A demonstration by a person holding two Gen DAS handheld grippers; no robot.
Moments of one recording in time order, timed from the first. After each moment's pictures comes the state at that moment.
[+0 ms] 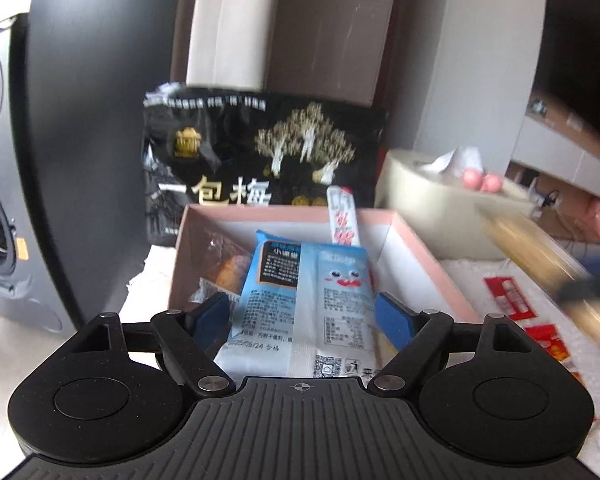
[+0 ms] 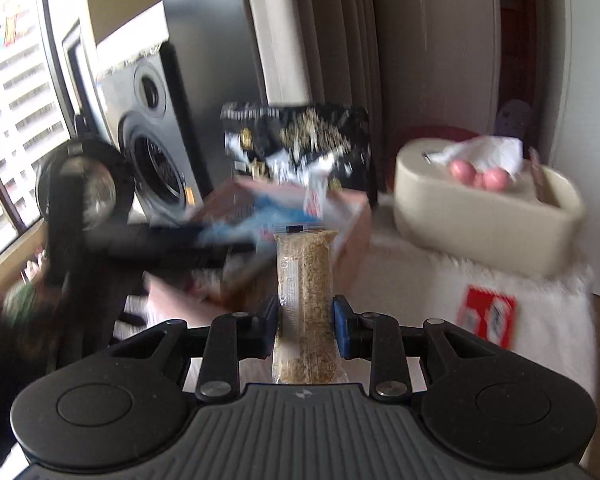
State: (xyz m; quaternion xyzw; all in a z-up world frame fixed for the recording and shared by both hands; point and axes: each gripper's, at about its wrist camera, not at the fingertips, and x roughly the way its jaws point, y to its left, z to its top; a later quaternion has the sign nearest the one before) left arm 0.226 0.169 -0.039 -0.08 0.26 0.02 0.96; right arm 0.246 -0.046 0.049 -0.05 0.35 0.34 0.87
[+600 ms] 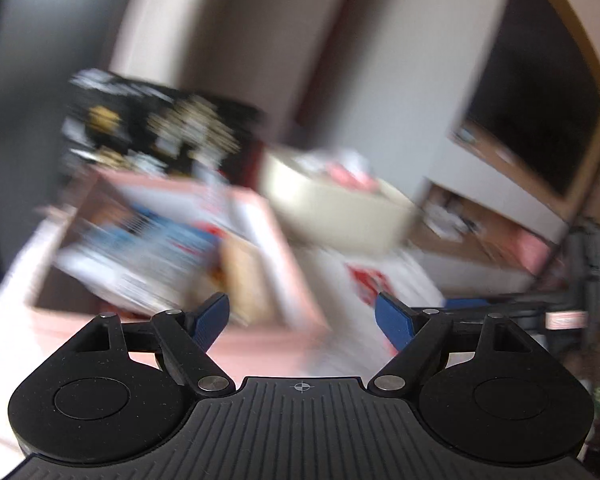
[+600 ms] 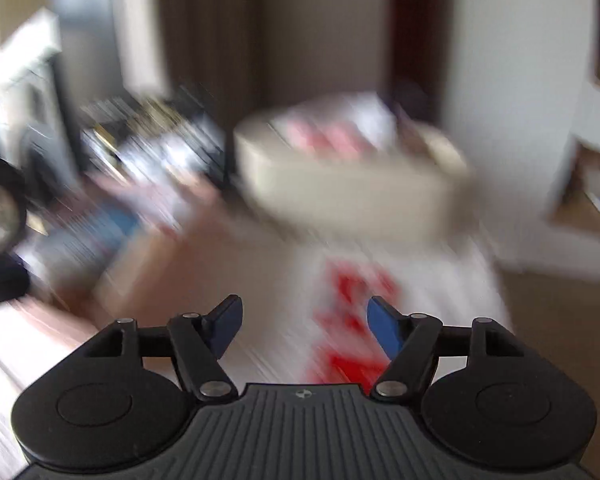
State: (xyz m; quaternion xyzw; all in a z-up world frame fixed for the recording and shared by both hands) left arm 0.175 0.093 -0.037 -0.15 0.26 -0.11 0.95; right arm 0.271 -0.118 -0.006 -0.07 0.38 0.16 0.91
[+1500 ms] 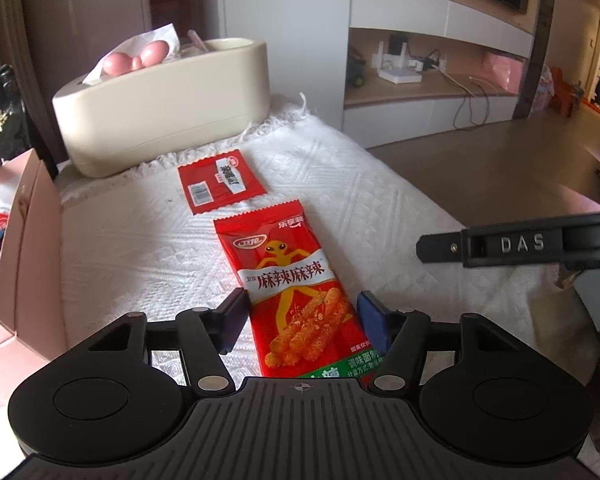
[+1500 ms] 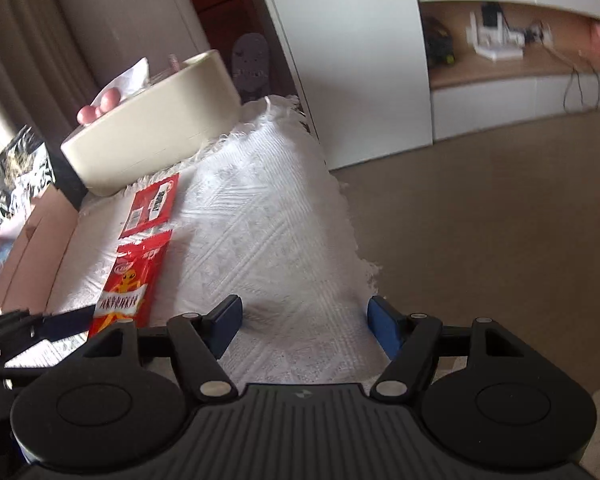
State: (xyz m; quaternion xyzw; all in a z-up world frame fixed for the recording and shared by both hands) left arm 0.234 -0.087 -0.085 0.07 0.37 -0.16 0.91; right arm 0.227 -0.281 -0.069 0.13 0.41 0.04 0.90
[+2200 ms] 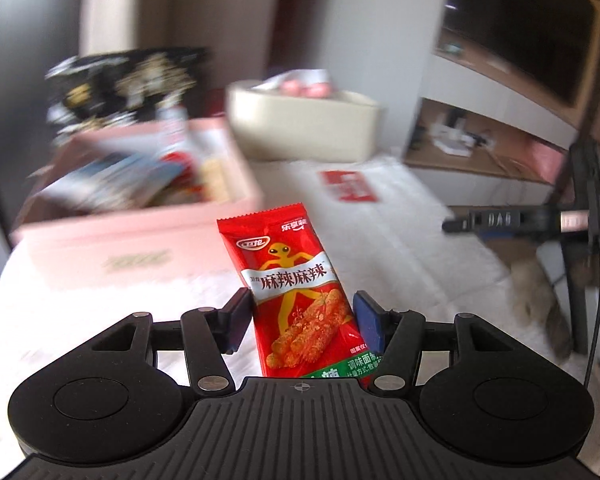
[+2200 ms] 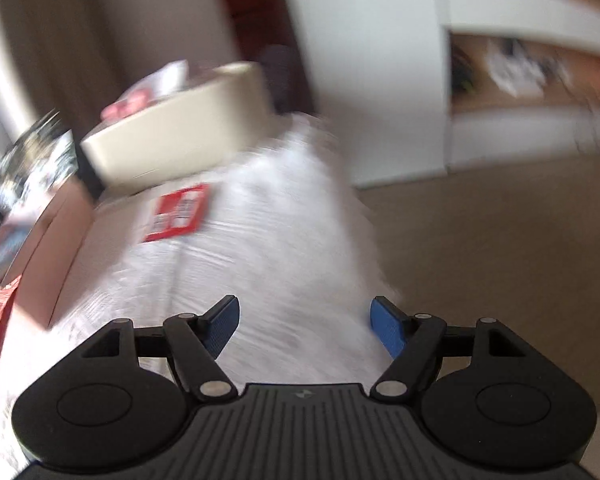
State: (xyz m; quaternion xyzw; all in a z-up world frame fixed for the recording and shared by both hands) left arm 0.109 0.048 -0.043 -0.06 0.32 -0.07 0.94; right arm 0.228 -0.243 -0.048 0.05 0.38 0.07 0.92
